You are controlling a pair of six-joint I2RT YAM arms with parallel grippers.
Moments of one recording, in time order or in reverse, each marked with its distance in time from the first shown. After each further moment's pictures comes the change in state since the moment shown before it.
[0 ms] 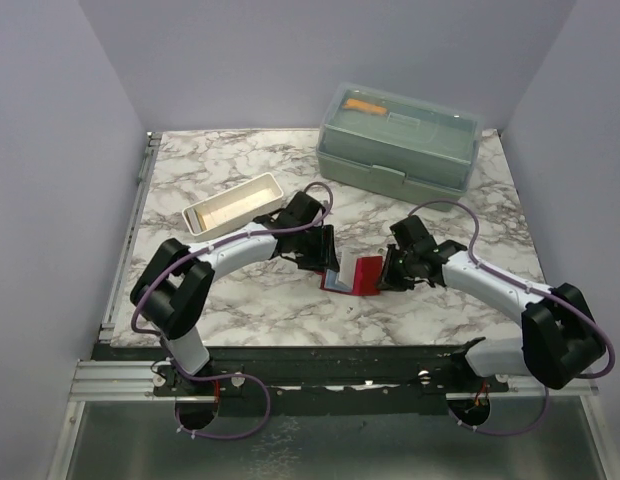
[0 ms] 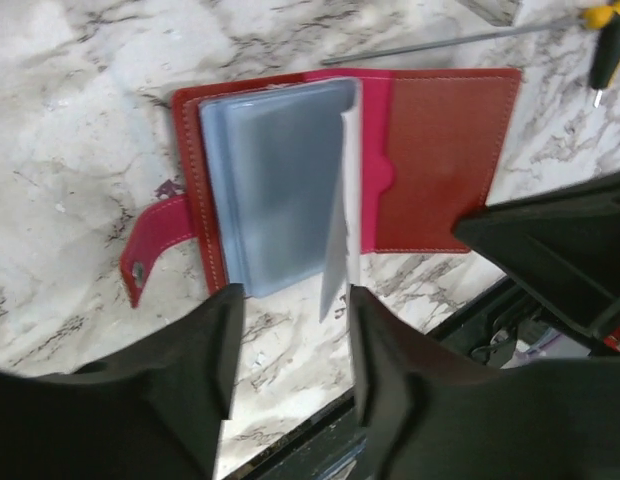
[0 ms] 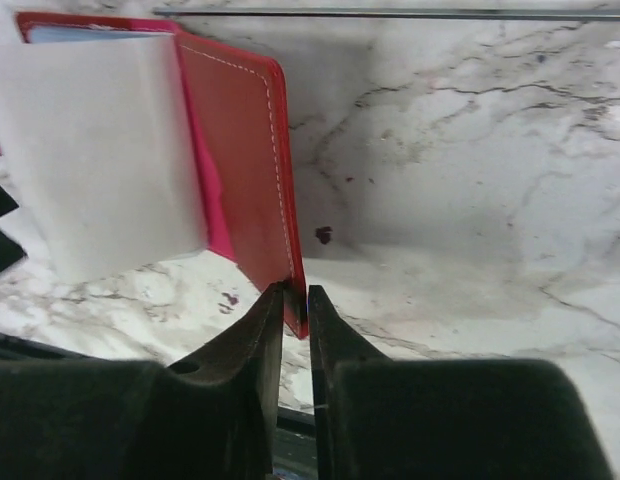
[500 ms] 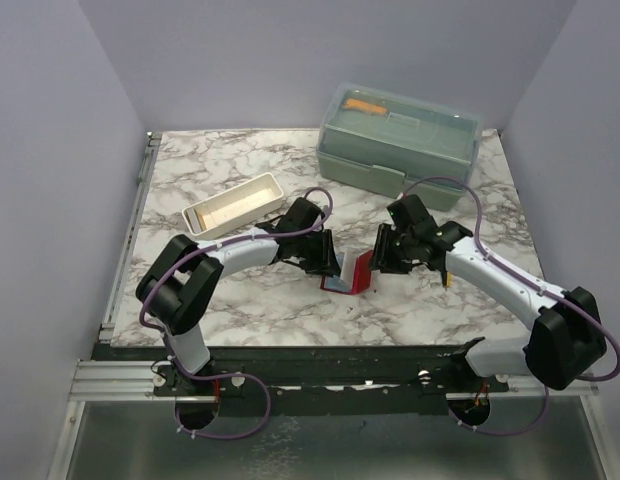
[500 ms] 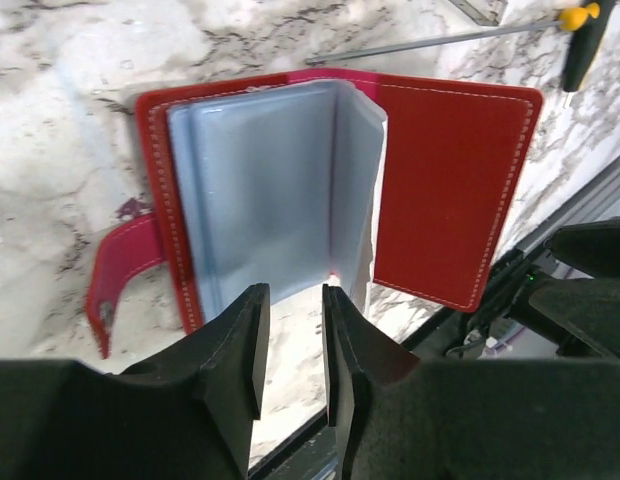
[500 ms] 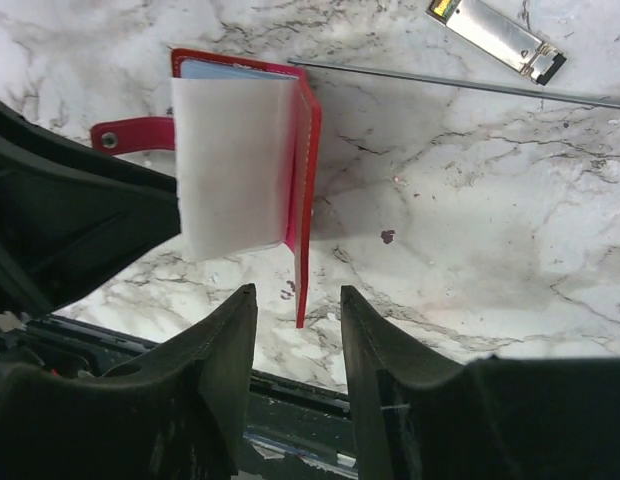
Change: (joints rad) left arm 0.014 0.053 -0.080 0.155 0.080 -0.071; right arm 0.027 0.008 0.212 -0.161 0.042 -0.060
